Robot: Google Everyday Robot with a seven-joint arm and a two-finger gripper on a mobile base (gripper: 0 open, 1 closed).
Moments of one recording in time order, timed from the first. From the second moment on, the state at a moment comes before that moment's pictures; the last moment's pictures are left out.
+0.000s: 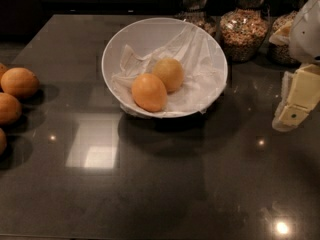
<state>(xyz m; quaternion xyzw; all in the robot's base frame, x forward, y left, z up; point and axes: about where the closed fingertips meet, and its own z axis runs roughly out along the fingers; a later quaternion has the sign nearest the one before) 0.438 -0.217 0.976 -0.60 0.78 -0.03 0.16</state>
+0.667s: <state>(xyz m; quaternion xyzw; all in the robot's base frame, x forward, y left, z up) 0.448 -0.213 0.970 -0.61 0.78 -0.05 0.16</state>
